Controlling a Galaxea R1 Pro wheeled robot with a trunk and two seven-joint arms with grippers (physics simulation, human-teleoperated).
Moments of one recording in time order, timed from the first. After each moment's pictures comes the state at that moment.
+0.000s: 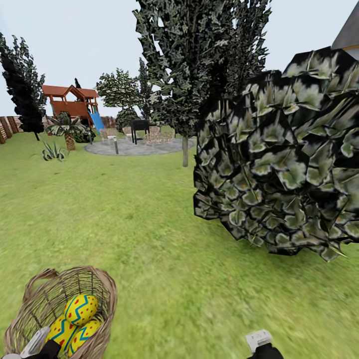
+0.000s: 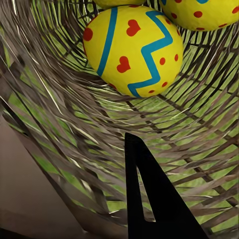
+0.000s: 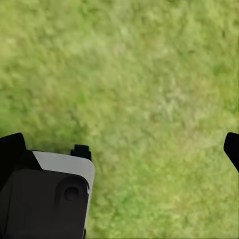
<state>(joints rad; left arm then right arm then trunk) -0.24 0.18 0.60 -0.78 0.80 0.69 0.22 -0.17 -0.05 0.15 -0.95 0.08 0.80 -0.05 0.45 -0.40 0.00</state>
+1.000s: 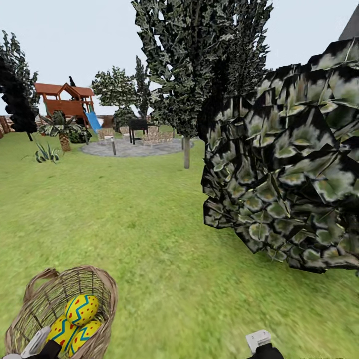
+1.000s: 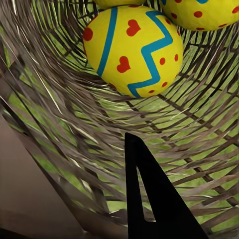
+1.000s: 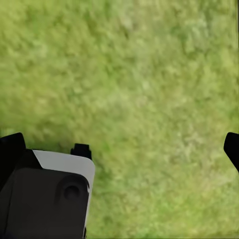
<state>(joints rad) -0.24 0.18 0.59 -0.78 0.80 0.68 0.22 -0.17 -0.05 0.15 -0.95 0.09 0.80 -0.04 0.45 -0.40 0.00</state>
